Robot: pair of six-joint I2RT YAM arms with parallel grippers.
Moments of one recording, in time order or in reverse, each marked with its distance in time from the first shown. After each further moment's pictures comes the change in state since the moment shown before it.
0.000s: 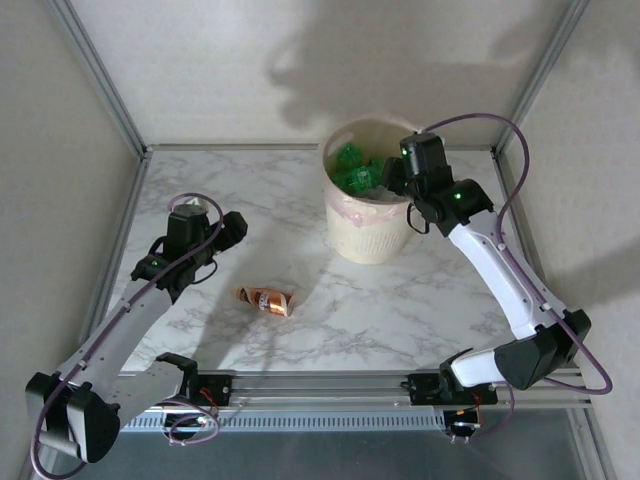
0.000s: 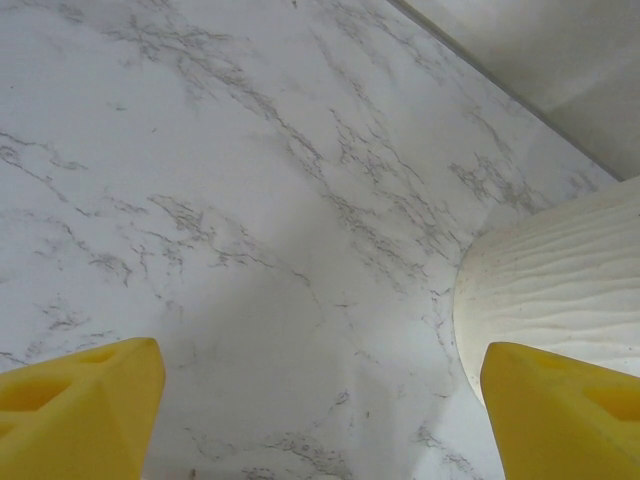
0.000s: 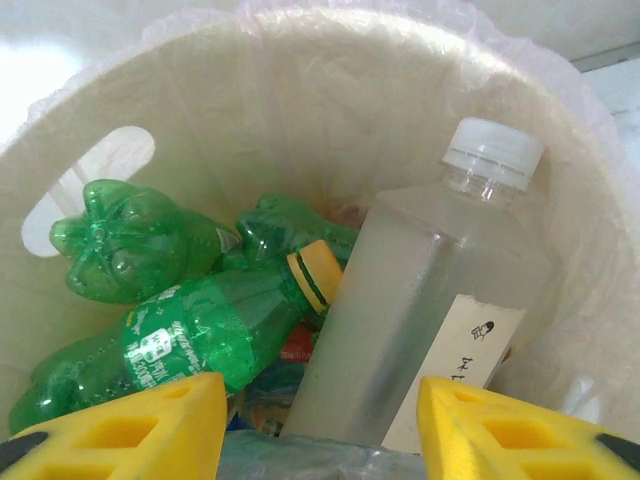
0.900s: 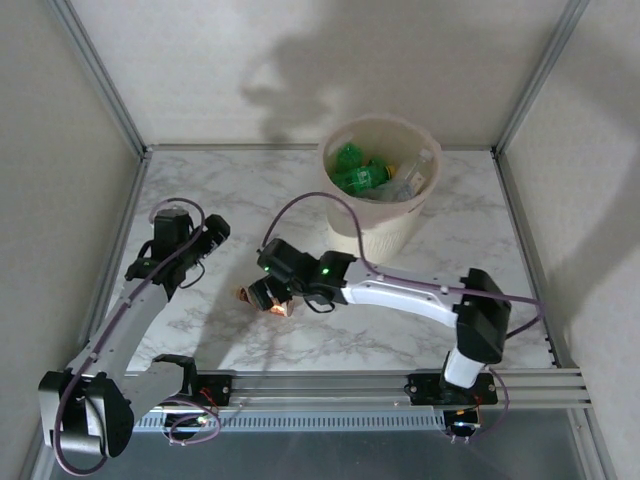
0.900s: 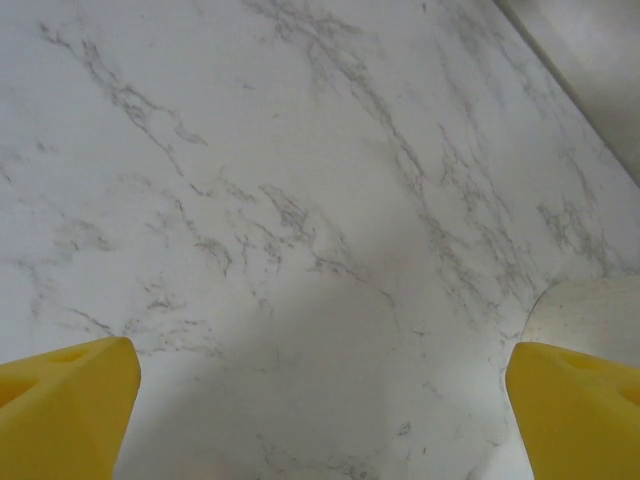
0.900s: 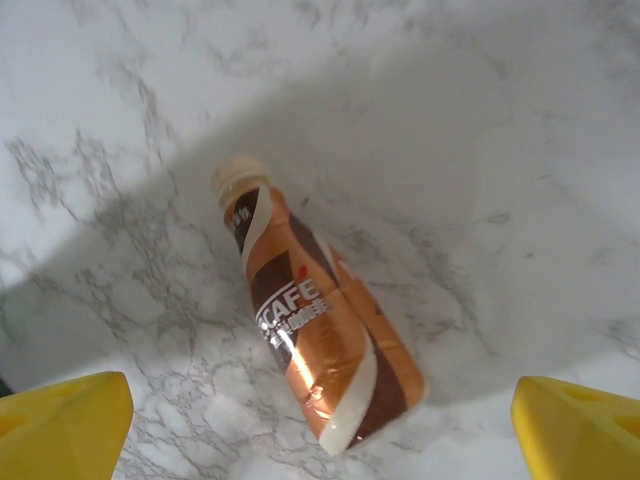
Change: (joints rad) left arm 0.184 0.023 -0.084 0.008 0.066 -0.052; right arm 0.696 0.354 -0.167 0.203 -0.158 -0.092
